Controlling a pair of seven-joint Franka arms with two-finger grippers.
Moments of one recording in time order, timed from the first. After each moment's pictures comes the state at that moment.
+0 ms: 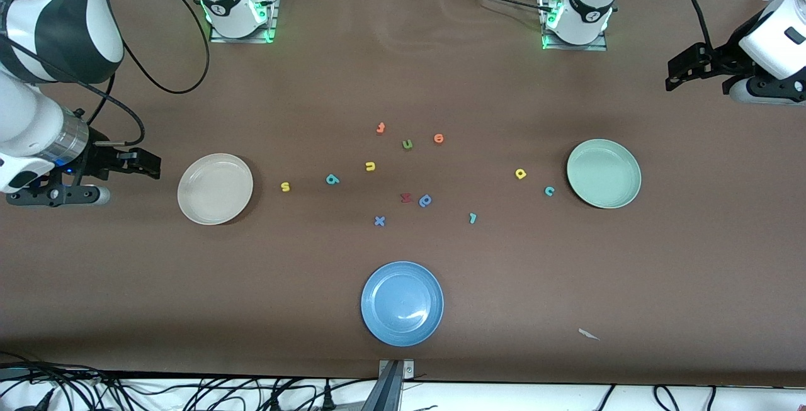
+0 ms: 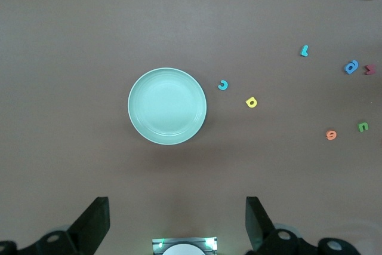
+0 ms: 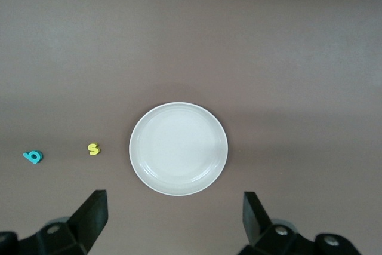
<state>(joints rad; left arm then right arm) 0.02 -0.03 -0.08 -1.56 -0.02 1.41 -0.03 0.02 0.26 0.06 -1.53 -0.07 1.75 0.04</state>
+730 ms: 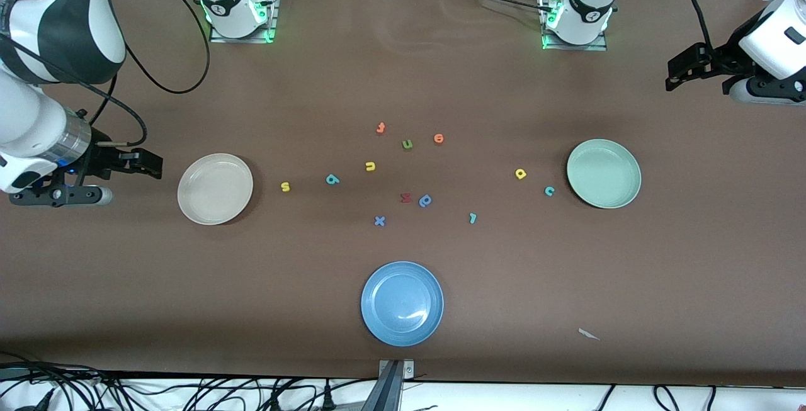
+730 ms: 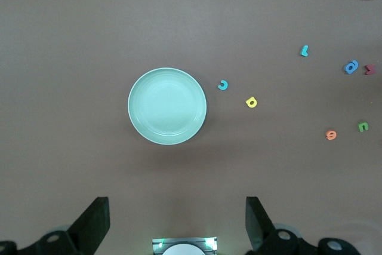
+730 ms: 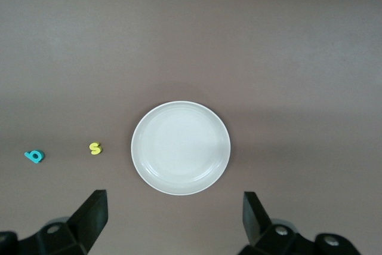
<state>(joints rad) 0.02 -0.03 -0.08 -1.56 -0.02 1.41 -0.03 0.03 0.26 0.06 -1.54 -0.07 1.76 0.05</state>
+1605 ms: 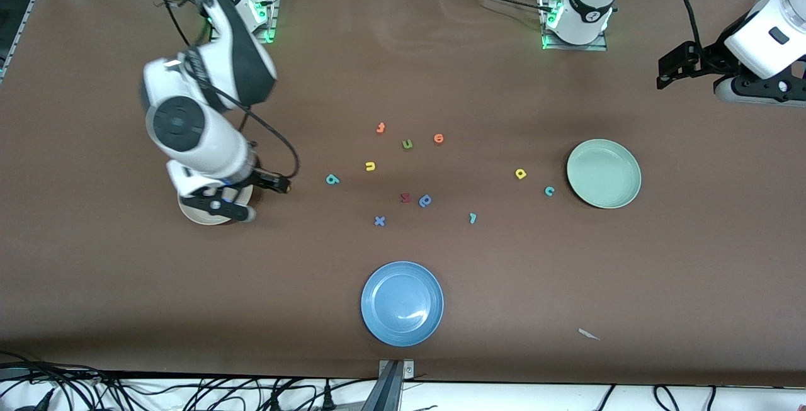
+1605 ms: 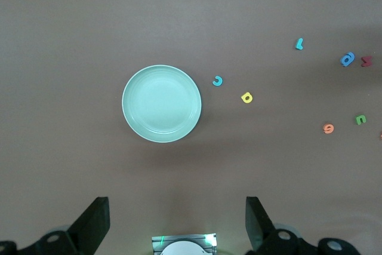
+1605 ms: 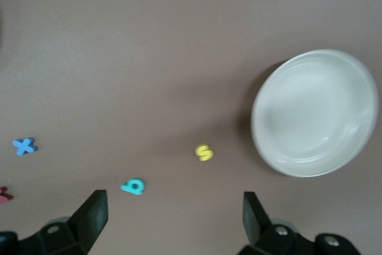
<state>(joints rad) 0.01 -0.01 -0.10 -1.56 -0.02 1.41 -0.03 0.36 0.47 0.07 -1.55 -0.07 1.91 0.74</state>
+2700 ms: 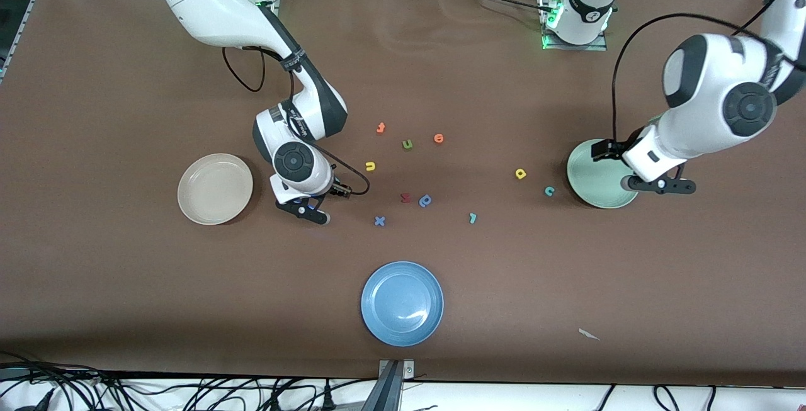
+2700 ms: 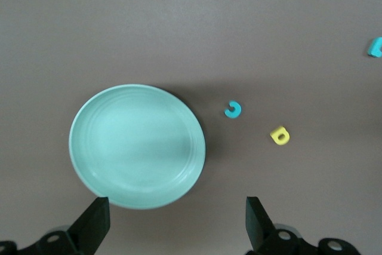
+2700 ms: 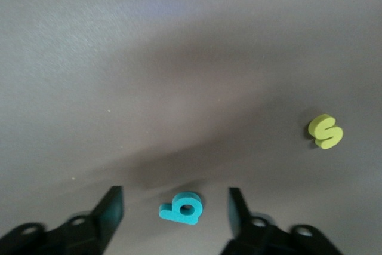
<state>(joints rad) 0.00 0.17 -0.09 -2.00 -0.02 2.00 -0.03 0.46 0.70 0.07 -1.63 0.00 2.17 0.87</state>
